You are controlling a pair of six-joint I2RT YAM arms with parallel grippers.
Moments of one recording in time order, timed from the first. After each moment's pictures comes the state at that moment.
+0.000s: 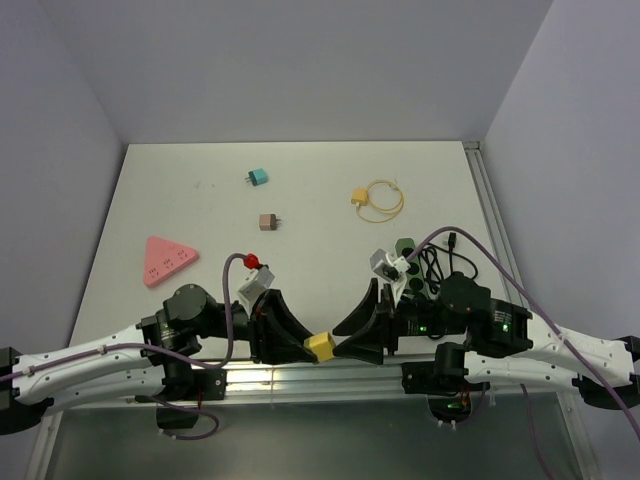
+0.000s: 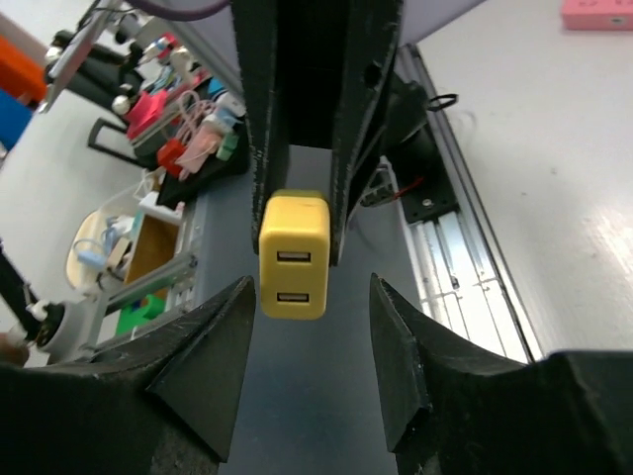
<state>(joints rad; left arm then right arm) -1.21 0.67 0.54 0.31 0.51 -0.67 1.28 0.57 0.77 -0.29 -0.24 0.57</state>
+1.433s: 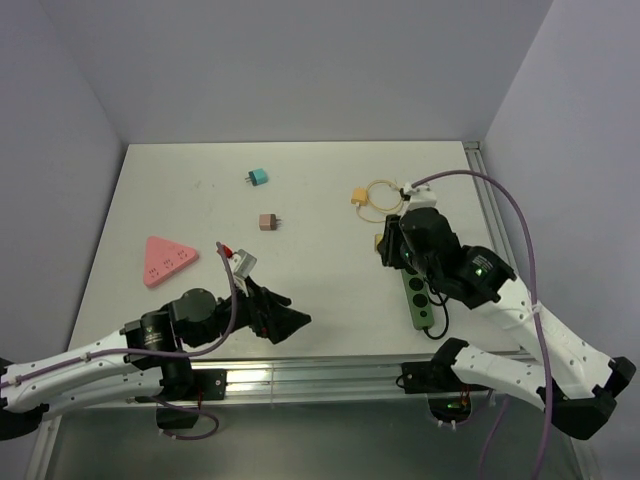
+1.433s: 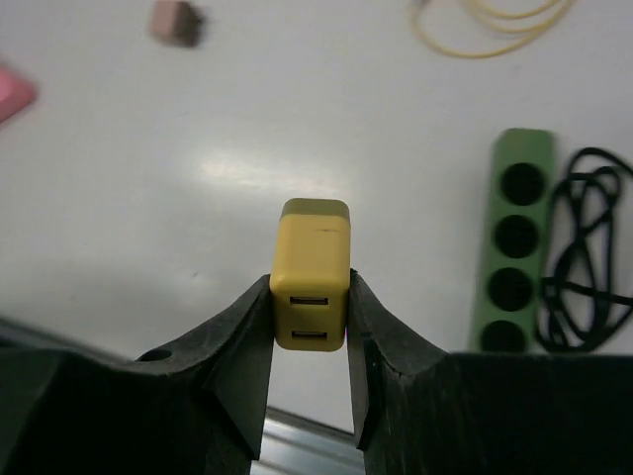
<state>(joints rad) -1.22 0.58 0.55 -0.13 -0.12 -0.76 0.76 0.89 1.06 -0.81 0.30 0.51</state>
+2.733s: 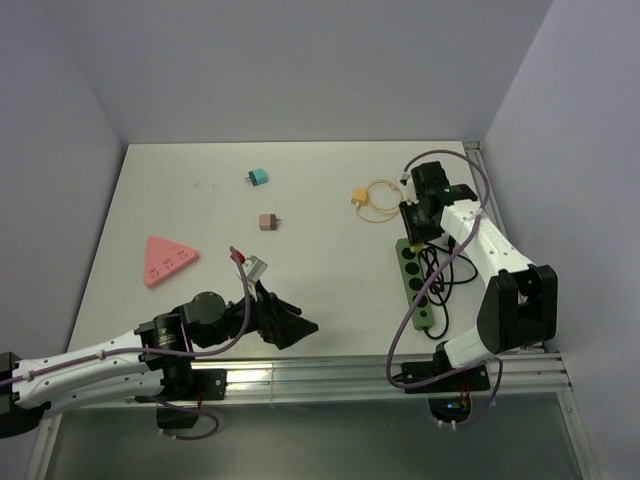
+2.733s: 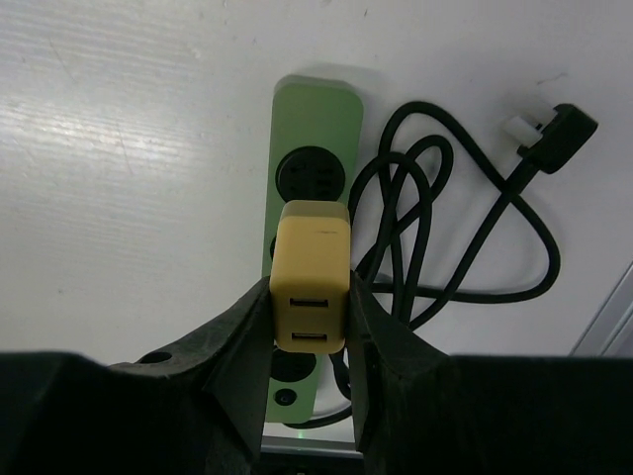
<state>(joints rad) -1.22 0.61 0.46 0.02 -0.04 -0.82 0.17 1.48 1.20 -0.88 0.06 -0.04</state>
